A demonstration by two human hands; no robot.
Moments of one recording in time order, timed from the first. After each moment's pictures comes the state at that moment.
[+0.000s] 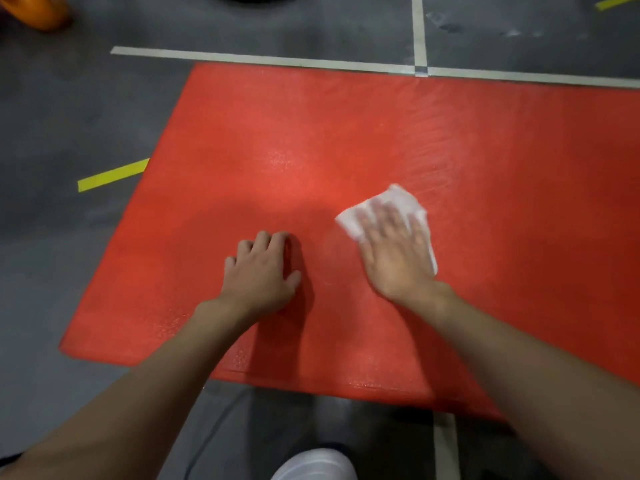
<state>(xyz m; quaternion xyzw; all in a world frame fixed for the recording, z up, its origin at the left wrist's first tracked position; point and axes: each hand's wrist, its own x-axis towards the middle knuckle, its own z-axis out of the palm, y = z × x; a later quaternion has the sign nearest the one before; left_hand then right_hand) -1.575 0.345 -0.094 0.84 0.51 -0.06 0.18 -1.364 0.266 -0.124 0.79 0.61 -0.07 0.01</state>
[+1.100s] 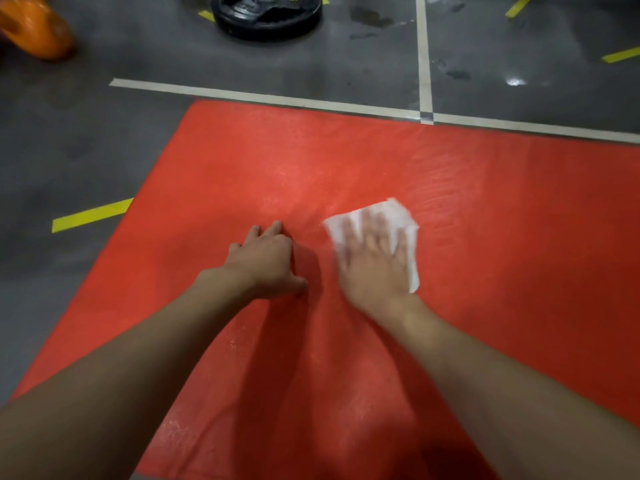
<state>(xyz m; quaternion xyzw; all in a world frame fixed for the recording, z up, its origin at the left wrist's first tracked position) -1.506 0.443 -0.075 0.84 0.47 -0.19 0.18 -1.350 0.356 -0.133 0.82 0.56 -0.07 -0.03</state>
